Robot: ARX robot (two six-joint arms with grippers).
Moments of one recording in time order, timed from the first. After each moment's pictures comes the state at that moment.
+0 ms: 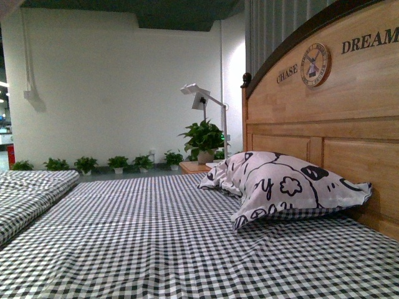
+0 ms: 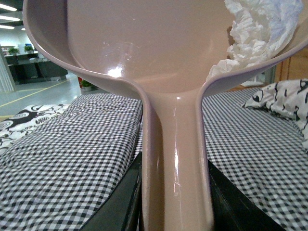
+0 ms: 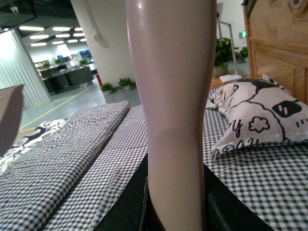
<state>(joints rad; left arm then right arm) -0.24 0.42 0.54 0.12 -0.41 0.19 0.28 0.60 0.95 -0.16 -0.16 0.29</state>
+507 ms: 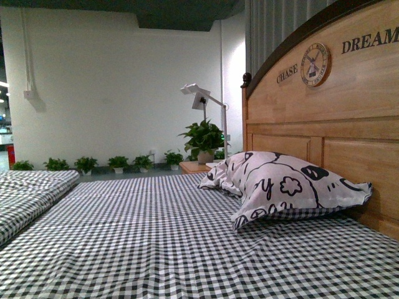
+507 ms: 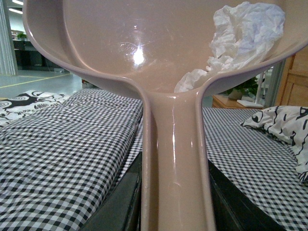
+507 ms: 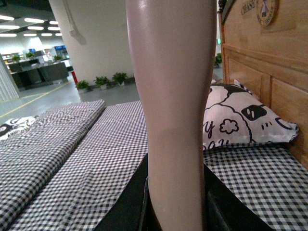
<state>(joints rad) -0.24 0.34 0.44 0.20 -0.45 0.07 0.28 0.59 0.94 -0.18 -0.09 0.20</state>
